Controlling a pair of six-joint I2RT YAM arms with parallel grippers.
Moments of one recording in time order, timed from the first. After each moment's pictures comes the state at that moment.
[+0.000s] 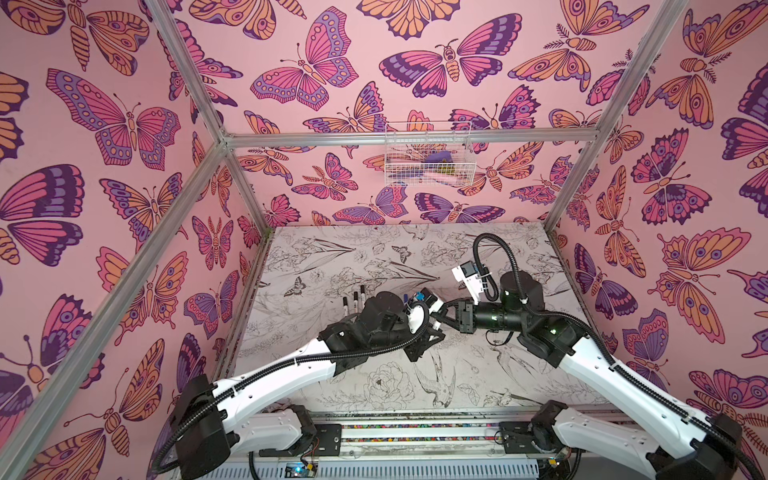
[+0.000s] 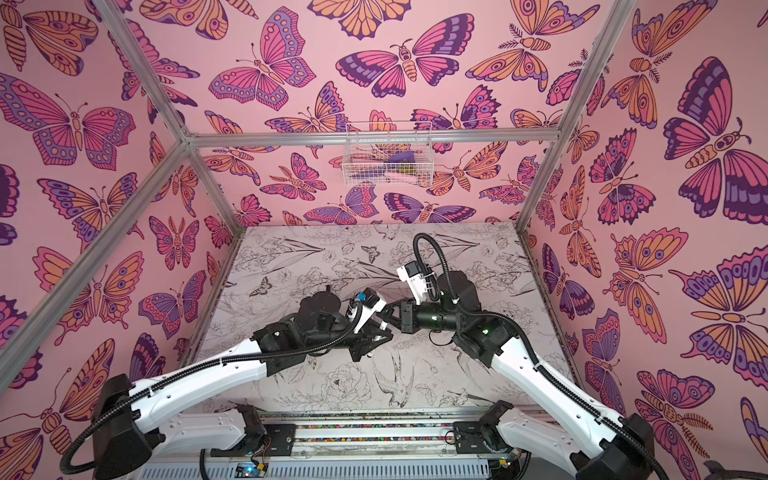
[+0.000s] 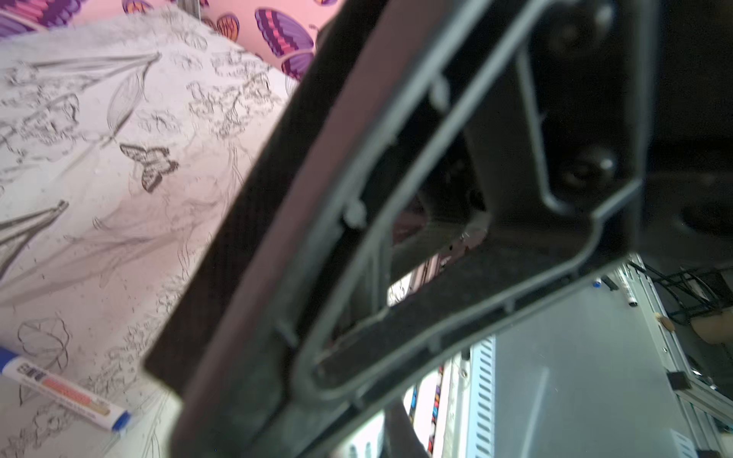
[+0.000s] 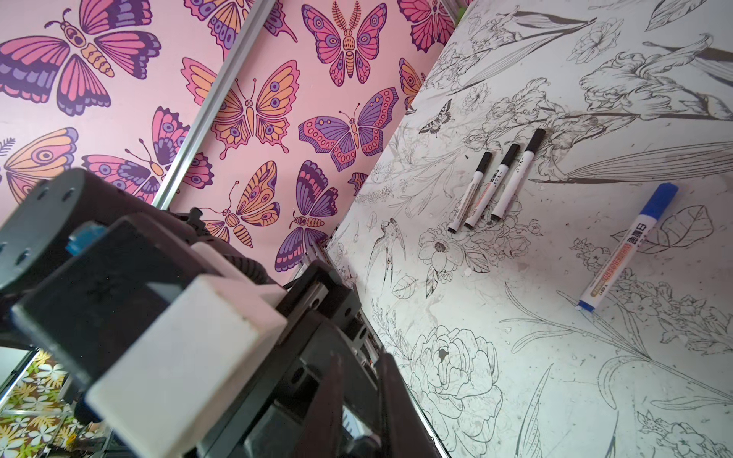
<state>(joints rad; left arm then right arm) -0.95 1.19 0.88 -0.08 0.37 -0.20 0.65 1.02 0.89 -0.23 -0.62 0.65</state>
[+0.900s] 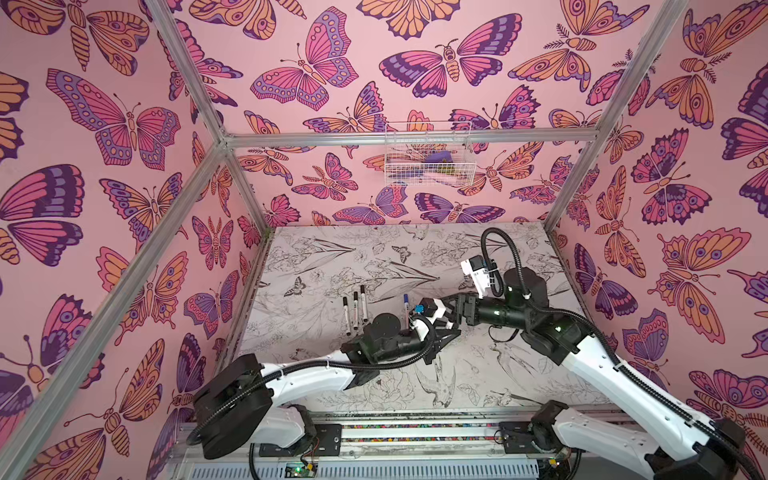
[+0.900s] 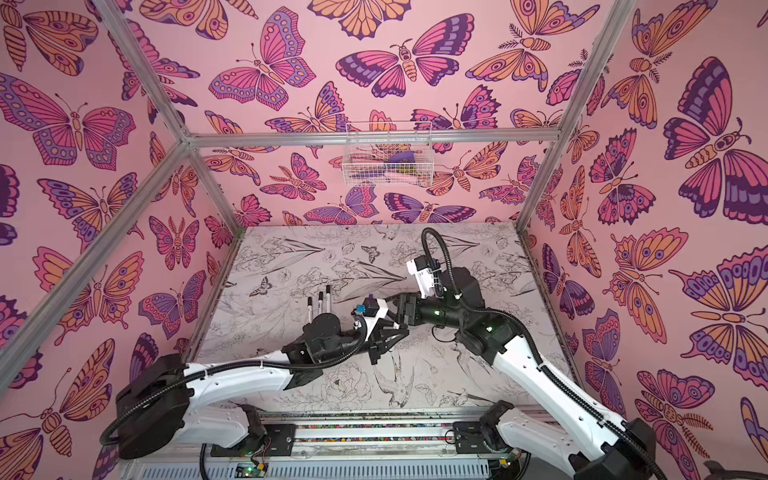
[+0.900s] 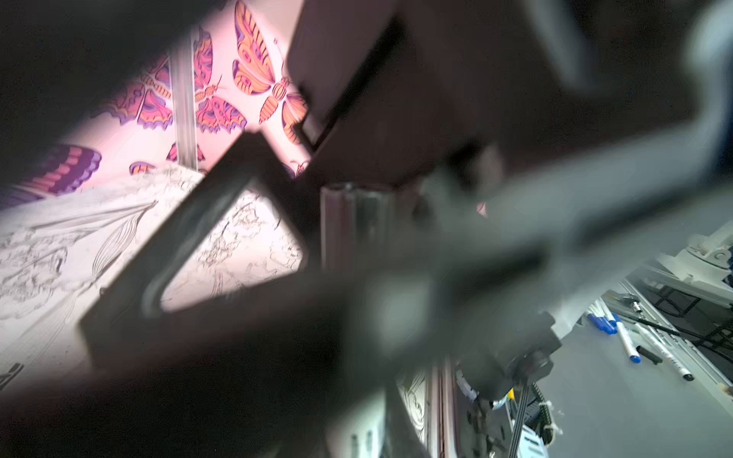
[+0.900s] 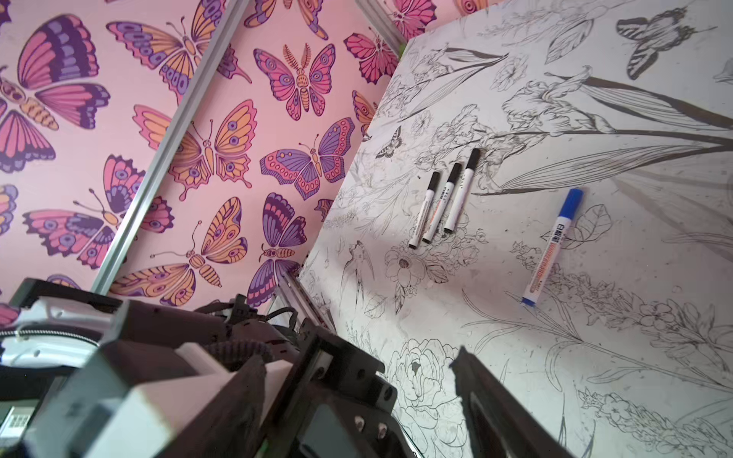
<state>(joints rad) -0.98 1.36 0.60 0.71 0.32 -0.24 0.60 1.01 0.93 -0.31 -0.49 0.68</state>
